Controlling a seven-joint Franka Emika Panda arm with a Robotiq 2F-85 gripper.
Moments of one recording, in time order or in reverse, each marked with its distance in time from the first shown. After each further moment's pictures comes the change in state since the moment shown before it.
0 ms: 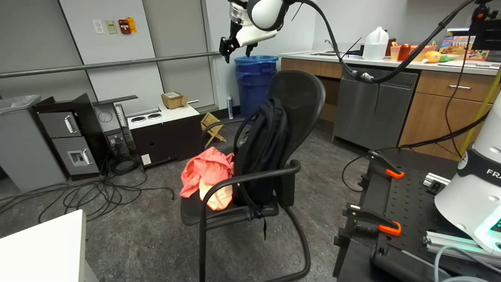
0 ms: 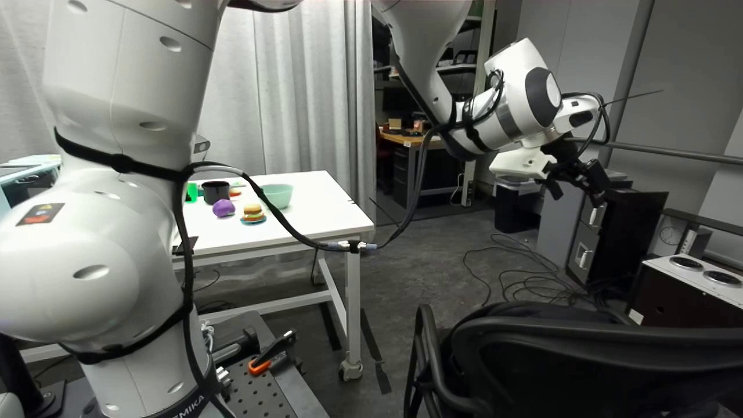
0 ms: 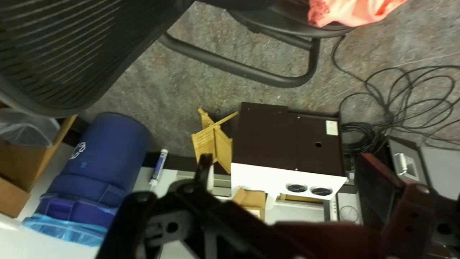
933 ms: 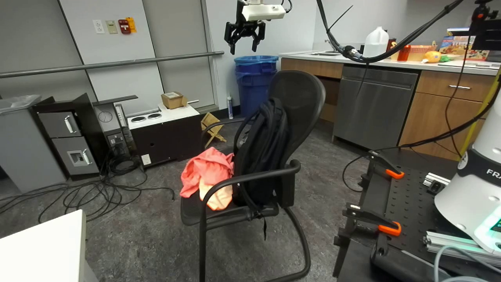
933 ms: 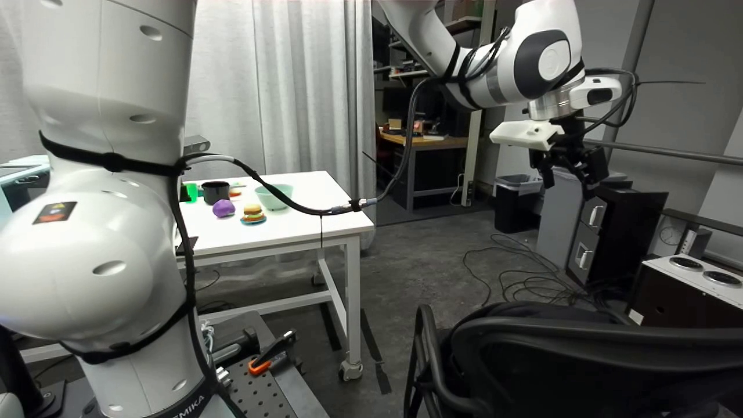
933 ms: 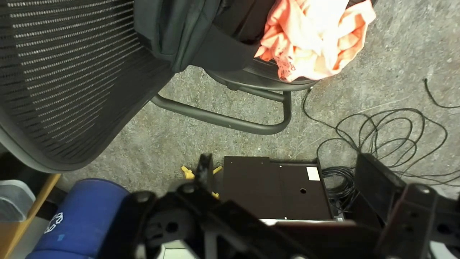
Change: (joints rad) arm 0.078 -0.094 -0.083 0.013 0.486 -0.251 -0.375
